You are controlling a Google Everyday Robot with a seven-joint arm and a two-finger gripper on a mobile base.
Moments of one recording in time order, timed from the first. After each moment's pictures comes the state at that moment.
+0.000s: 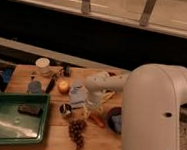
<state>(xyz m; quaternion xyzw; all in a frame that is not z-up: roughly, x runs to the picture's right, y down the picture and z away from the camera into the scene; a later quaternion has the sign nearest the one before) 0.027 0.213 0.842 -0.37 0.21 0.51 0.74</state>
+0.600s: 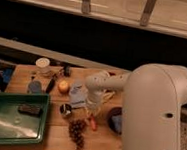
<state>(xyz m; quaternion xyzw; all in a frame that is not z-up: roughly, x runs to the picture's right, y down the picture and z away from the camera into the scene) 0.029 0.207 0.838 -0.37 0.21 0.51 0.75</state>
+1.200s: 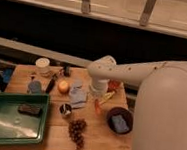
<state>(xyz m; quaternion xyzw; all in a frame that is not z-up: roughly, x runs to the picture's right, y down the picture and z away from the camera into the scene) 0.050 0.095 0.796 -0.28 0.16 0.53 0.78</state>
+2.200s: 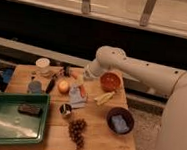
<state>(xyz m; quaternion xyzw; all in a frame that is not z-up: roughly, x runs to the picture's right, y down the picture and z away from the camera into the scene) -0.043 0.022 0.771 -0.35 -0.12 0.47 0.80</state>
